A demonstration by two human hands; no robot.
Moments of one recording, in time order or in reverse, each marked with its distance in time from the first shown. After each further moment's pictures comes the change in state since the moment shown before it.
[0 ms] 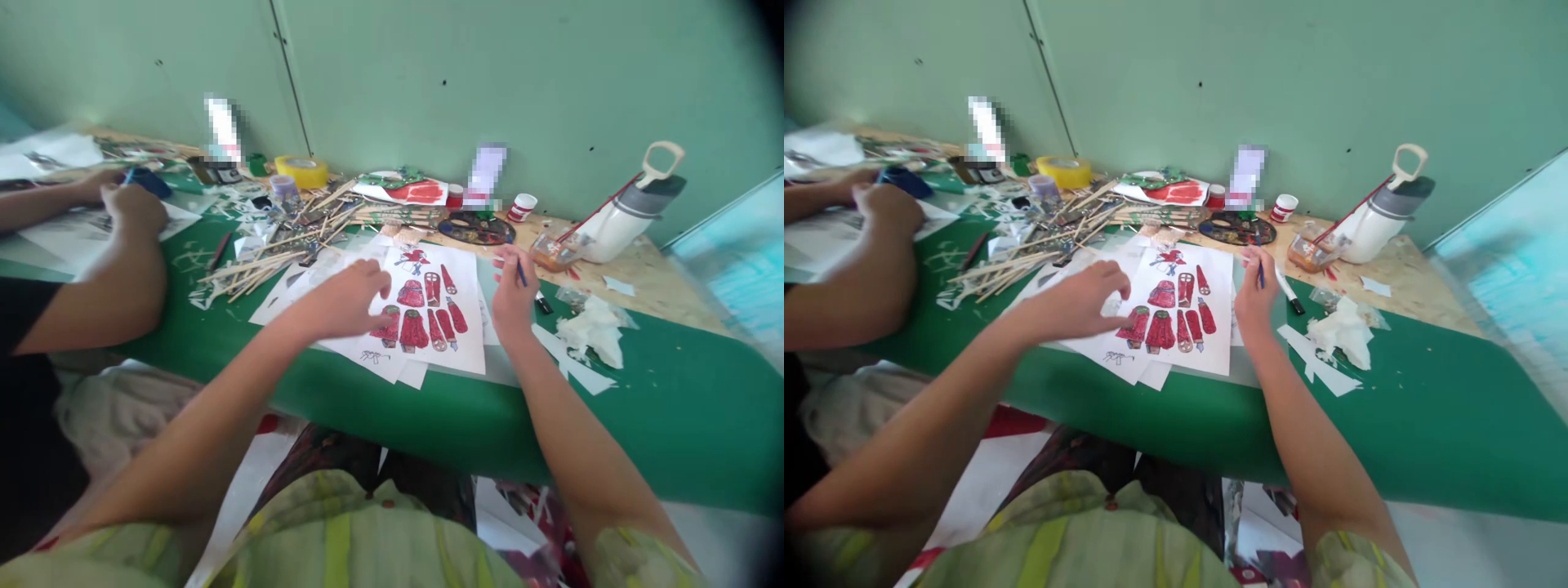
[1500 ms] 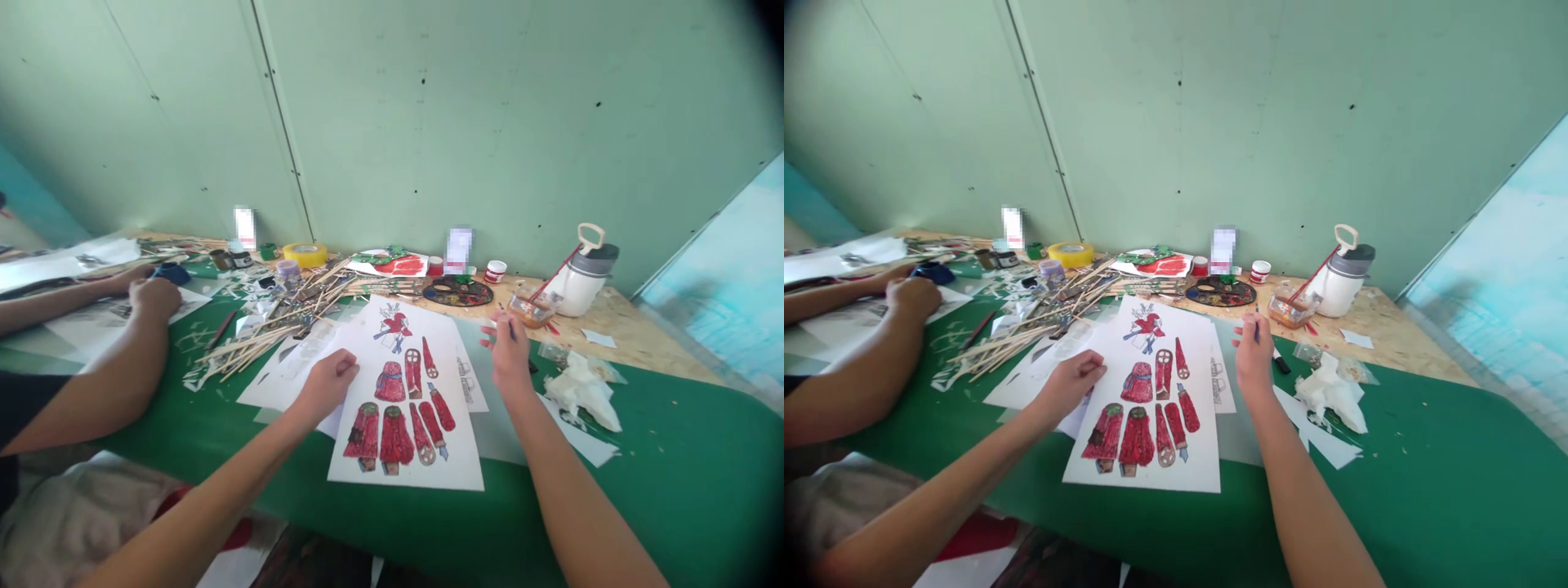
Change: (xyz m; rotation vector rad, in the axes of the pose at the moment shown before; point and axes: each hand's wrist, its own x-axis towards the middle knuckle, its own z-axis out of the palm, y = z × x) left_hand 0.003 -0.027 0.062 -0.907 0.363 -0.642; right_hand 0.023 0.007 -0.010 0.107 0.063 0.283
